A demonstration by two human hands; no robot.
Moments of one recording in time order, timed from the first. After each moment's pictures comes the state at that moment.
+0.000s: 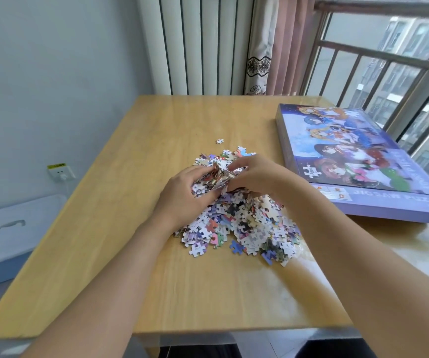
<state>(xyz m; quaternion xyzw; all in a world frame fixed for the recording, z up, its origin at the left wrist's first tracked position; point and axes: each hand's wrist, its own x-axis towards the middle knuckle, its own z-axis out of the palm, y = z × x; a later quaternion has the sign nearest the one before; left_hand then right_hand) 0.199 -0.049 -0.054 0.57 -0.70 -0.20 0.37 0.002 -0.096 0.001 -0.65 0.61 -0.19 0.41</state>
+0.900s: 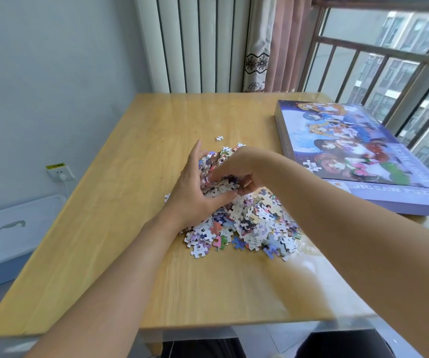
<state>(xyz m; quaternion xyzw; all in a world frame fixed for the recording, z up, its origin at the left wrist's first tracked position) 0.187 -0.038 -0.046 0.53 -0.71 -0.27 0.39 0.040 -0.095 0.029 -0.56 0.66 -0.10 0.49</state>
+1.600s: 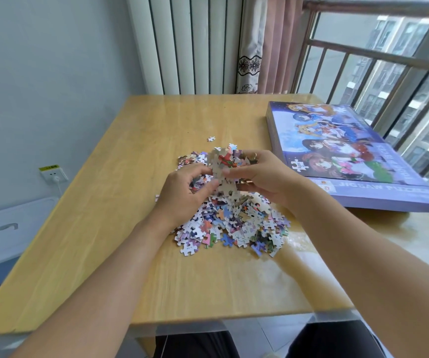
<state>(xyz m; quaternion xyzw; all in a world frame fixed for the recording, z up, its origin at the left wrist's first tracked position) 0.181 -0.038 -0.047 0.49 -0.73 -0.18 0.44 -0.023 -0.069 0.003 -0.56 0.48 -0.36 0.57</state>
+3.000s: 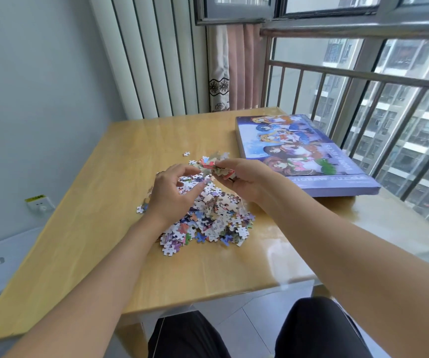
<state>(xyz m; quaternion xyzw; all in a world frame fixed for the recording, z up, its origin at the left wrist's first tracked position) 0.147 -0.020 -0.015 0.48 -0.73 -0.17 0.46 -0.036 -0.039 0.034 -0.27 0.48 -0.50 0.67</state>
